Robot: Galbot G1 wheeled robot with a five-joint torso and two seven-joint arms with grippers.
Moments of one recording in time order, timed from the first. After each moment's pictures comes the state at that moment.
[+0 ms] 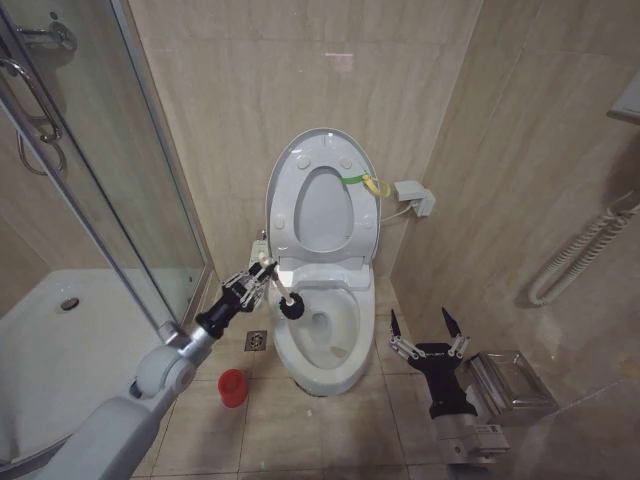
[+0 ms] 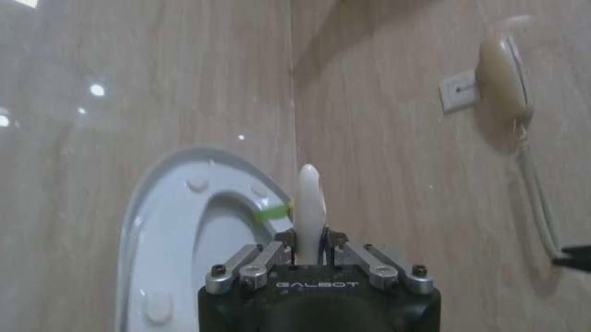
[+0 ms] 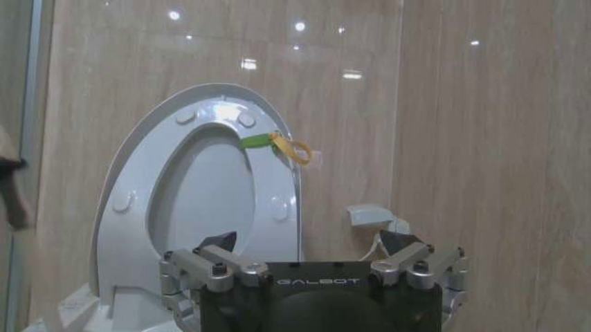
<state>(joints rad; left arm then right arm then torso) 0.88 -0.94 -0.11 -1.67 -0.72 -0.44 0.48 -1.68 1.38 0.46 2.27 0.01 0.13 0.22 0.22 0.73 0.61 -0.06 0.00</state>
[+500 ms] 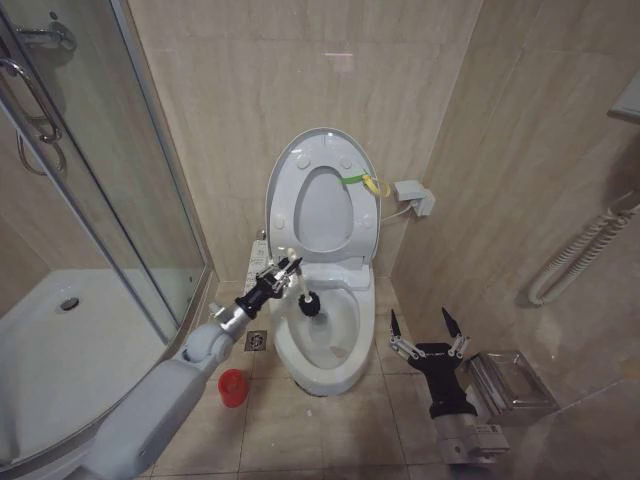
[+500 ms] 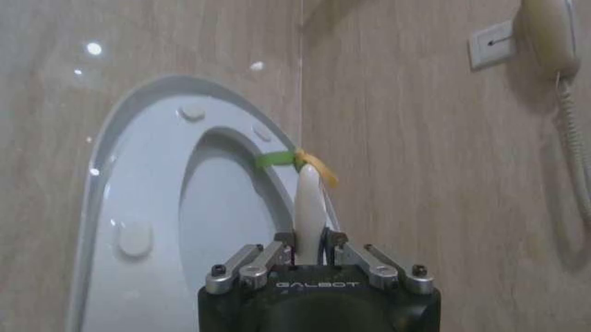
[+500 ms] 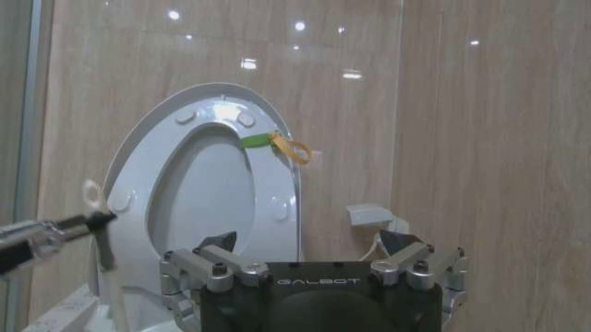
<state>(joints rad) 0.63 -1.08 0.09 -1.37 -0.72 -0.47 0.46 -1.68 1.38 0.46 2.27 0.01 0.13 0.22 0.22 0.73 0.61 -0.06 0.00</state>
